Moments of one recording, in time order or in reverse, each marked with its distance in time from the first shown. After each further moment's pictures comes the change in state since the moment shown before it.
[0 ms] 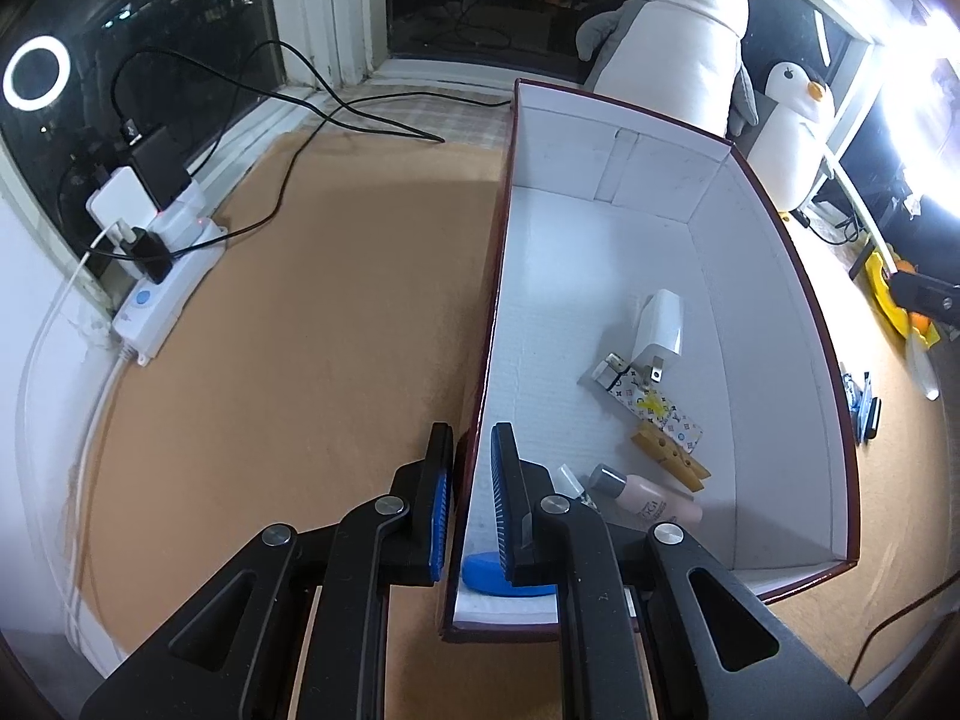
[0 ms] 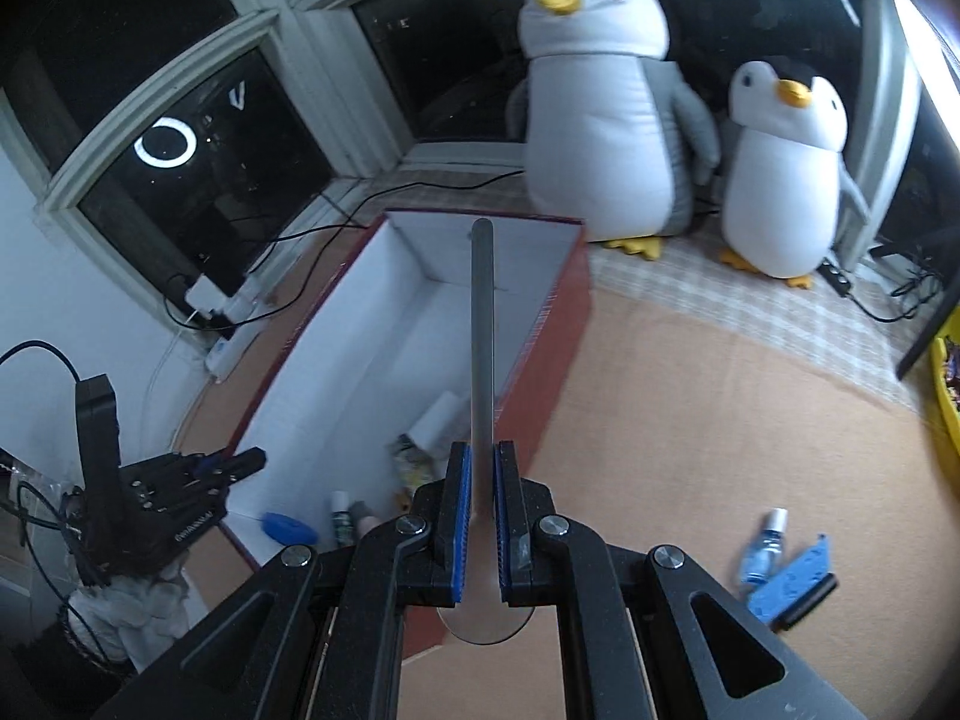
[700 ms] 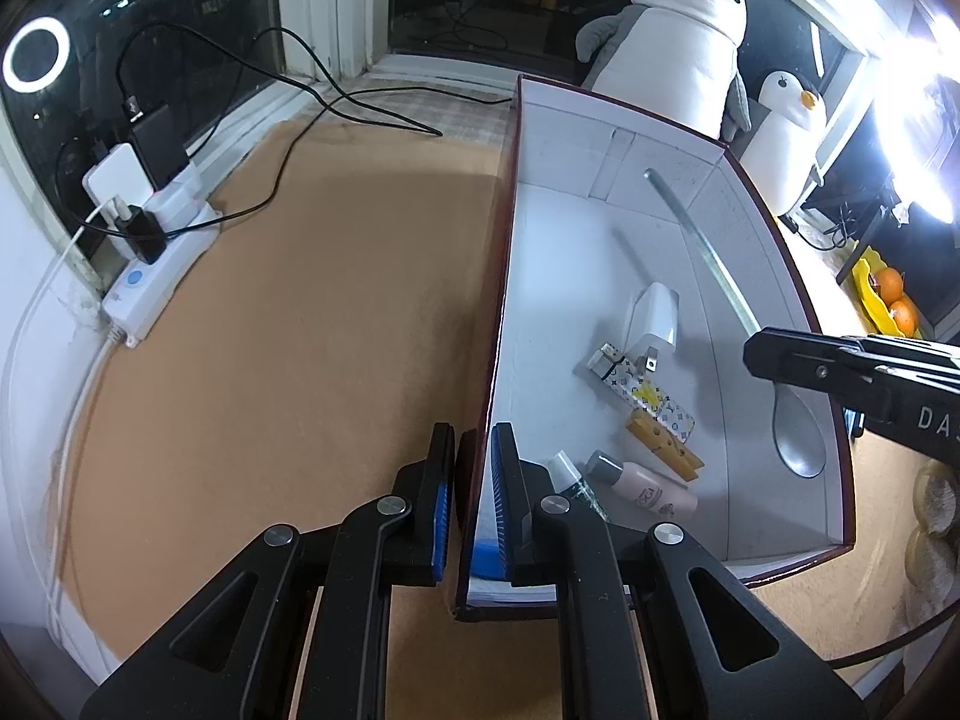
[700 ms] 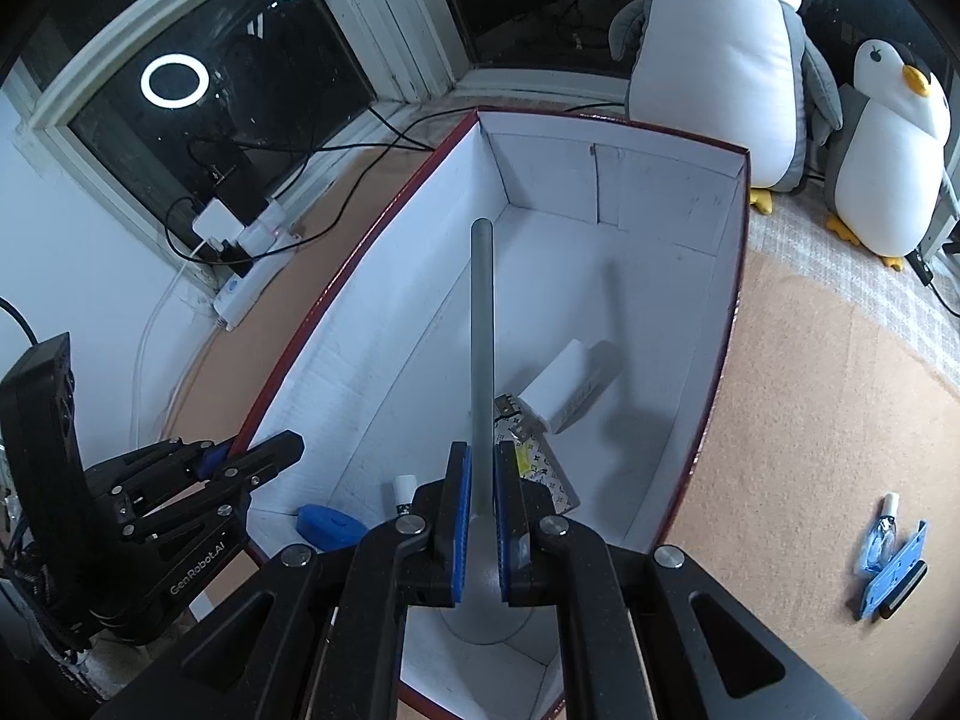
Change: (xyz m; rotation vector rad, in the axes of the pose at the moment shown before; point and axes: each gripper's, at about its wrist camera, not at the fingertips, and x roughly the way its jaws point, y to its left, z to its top) left arm 0.001 0.009 -0.009 -0.019 -0.005 -0.045; right arm 0.071 0.061 -0.013 -0.045 0.106 0.005
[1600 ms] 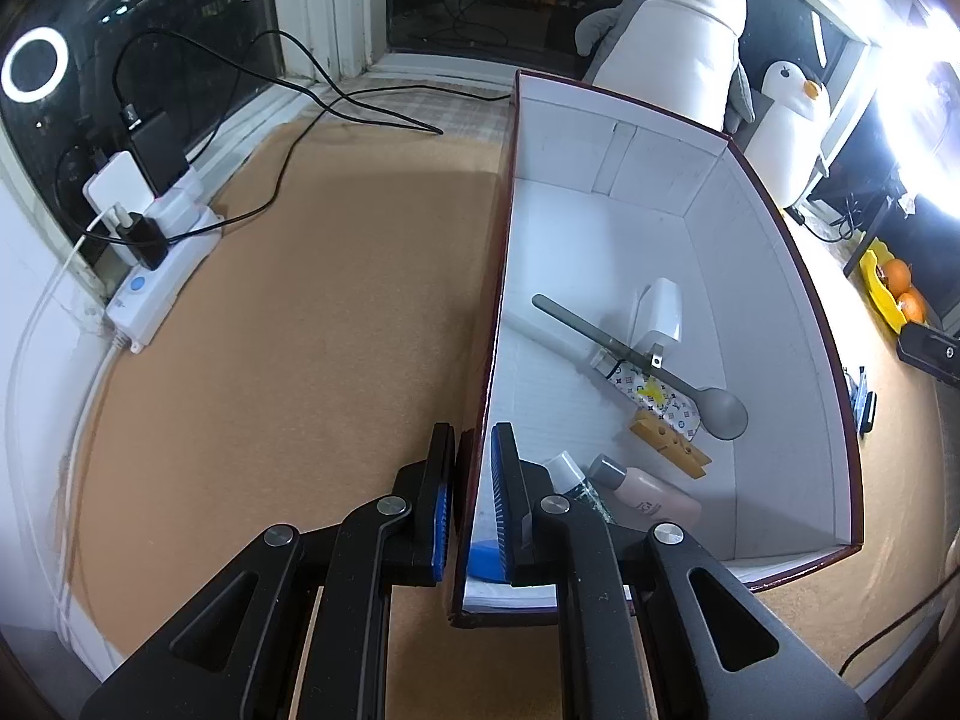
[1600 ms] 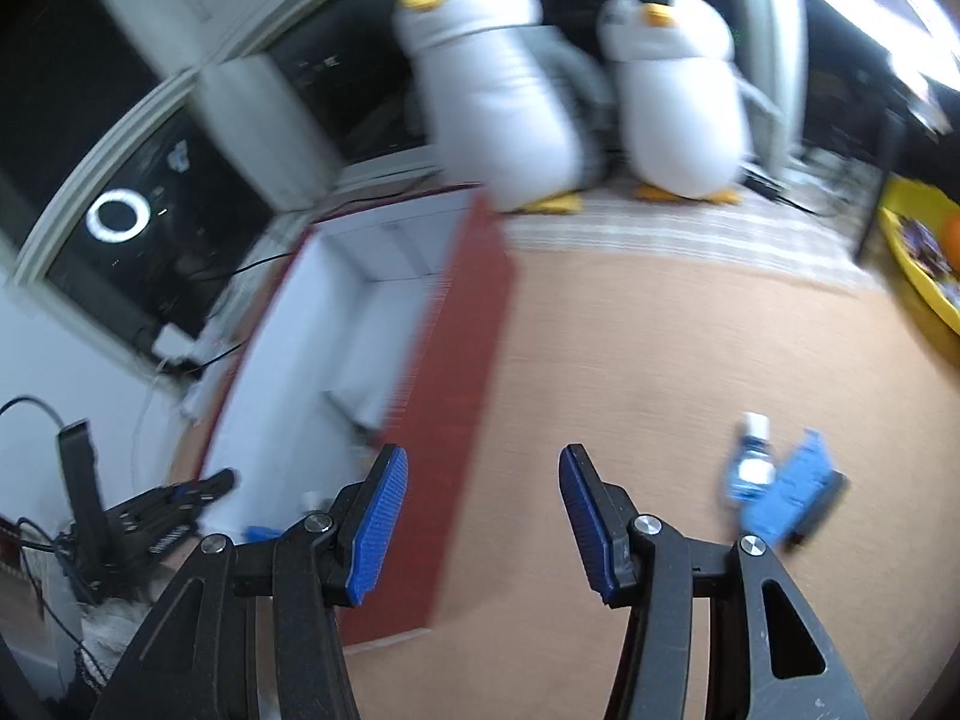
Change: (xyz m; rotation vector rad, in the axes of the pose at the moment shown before) left arm 0.002 -0.004 0.002 0.020 0.009 0.027; right arm -0.084 -0.134 -0.051 0.304 -0.155 -0.075
